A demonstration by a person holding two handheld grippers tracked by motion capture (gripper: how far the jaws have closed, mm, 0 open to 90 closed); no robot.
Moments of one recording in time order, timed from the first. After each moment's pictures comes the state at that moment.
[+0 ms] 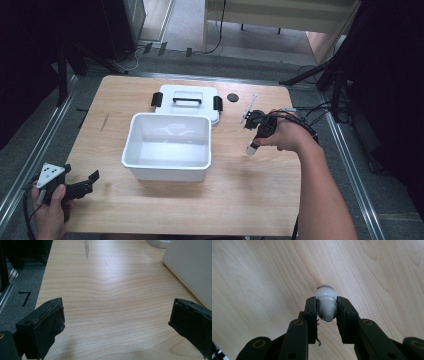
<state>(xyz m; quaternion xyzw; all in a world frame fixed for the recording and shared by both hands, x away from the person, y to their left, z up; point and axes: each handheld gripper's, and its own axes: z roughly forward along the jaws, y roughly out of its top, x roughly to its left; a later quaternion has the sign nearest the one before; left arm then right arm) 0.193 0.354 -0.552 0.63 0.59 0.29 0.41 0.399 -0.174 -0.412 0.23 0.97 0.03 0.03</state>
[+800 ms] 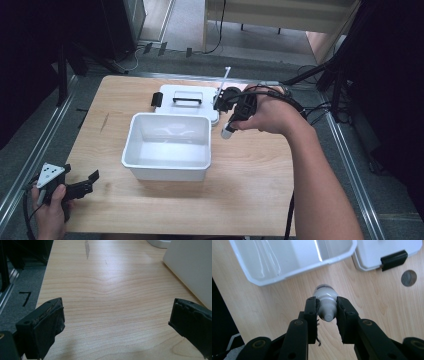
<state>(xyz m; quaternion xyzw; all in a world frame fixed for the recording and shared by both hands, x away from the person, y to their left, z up) 0.192 0.354 -0.552 0.63 0.59 0.29 0.41 0.373 -0.096 -0.313 0.14 0.98 0.08 0.07</state>
